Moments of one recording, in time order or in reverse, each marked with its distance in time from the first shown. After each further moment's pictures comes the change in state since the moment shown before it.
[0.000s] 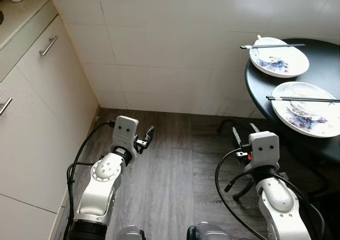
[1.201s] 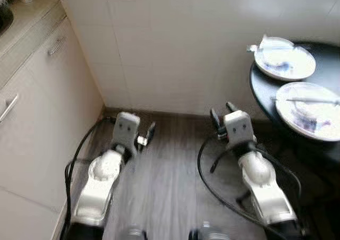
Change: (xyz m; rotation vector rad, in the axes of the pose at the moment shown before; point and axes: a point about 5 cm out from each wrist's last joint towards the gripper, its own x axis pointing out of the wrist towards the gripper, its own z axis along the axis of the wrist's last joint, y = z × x) left arm -0.003 -0.007 0.011 0.094 -0.103 -0.107; right arm 0.050 0.025 0.015 -0.107 -0.159 0.131
